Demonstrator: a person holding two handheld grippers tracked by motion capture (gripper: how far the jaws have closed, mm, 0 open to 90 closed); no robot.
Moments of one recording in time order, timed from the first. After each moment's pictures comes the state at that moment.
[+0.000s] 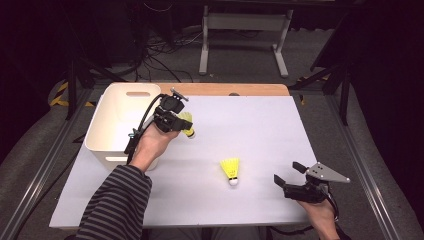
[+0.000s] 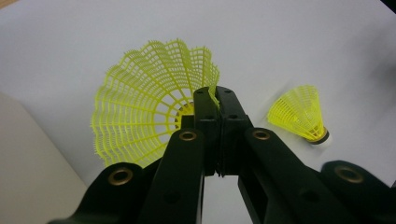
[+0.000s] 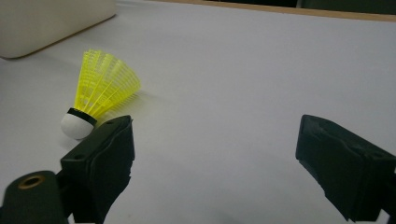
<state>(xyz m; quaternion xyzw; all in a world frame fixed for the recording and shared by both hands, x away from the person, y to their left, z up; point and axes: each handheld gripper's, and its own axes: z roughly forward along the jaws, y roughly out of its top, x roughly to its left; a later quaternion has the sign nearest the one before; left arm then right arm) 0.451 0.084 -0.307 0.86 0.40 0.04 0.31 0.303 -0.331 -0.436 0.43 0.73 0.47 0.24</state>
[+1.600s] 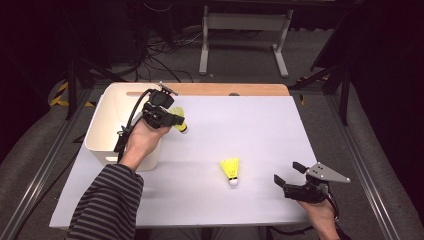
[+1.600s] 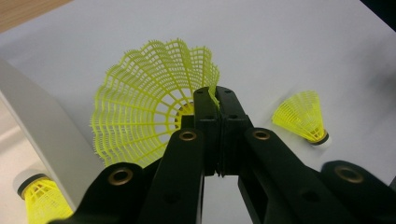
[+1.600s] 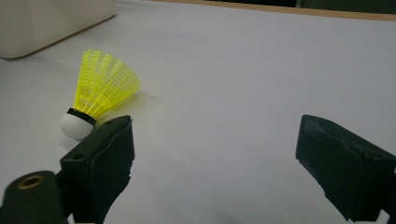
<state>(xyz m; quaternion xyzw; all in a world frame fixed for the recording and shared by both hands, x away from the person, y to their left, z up) 0.447 0.106 -0.291 0.85 0.42 0.05 0.33 0.303 -0.331 -0.436 0.43 0.73 0.47 0.24</state>
